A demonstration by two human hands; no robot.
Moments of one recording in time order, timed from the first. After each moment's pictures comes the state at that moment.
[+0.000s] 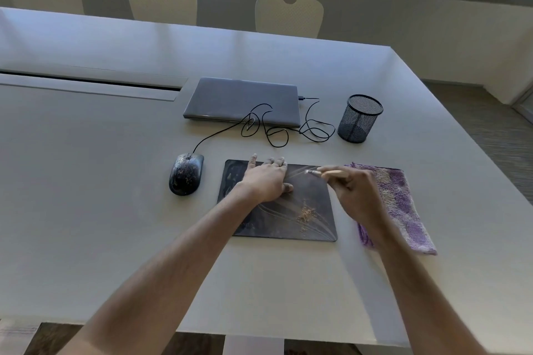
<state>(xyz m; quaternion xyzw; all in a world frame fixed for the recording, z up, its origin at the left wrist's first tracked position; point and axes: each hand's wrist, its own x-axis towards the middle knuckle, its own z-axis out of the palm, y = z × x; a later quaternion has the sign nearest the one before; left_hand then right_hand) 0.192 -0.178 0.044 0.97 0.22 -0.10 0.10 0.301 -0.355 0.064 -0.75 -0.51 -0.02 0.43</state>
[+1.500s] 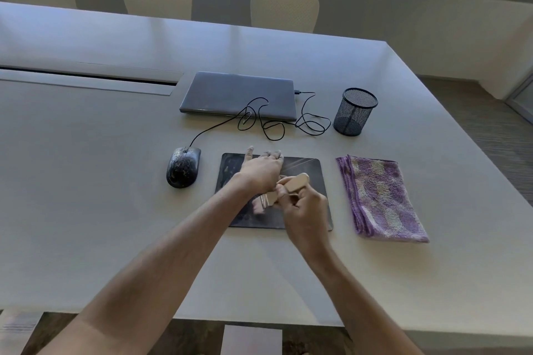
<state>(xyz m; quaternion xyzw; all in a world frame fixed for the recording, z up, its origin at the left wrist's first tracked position) 0.189 -0.180 0.050 0.97 0.21 -0.11 0.08 0.185 -0.337 0.059 -0.78 -0.34 0.05 0.53</state>
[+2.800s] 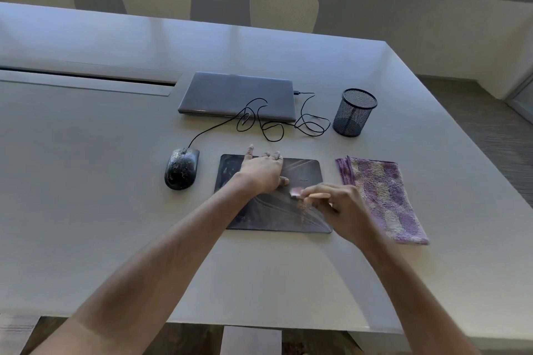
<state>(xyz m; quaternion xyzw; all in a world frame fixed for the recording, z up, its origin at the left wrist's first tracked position) 0.195 -0.181 0.054 0.97 0.22 -0.13 0.05 0.271 -0.379 0.057 -0.69 -0.61 0.03 0.39</state>
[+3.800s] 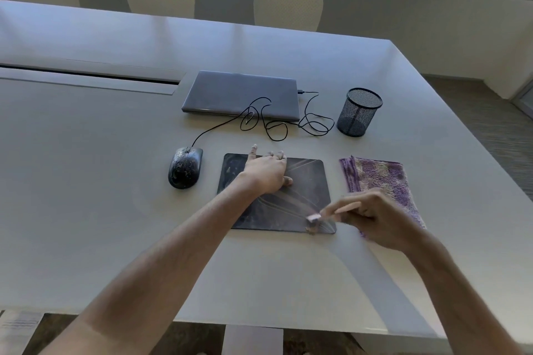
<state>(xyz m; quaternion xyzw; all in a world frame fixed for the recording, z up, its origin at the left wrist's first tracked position) 0.196 -0.179 0.049 0.97 0.22 -0.13 0.05 0.300 -0.411 0.072 -0.65 -0.64 0.19 0.38</state>
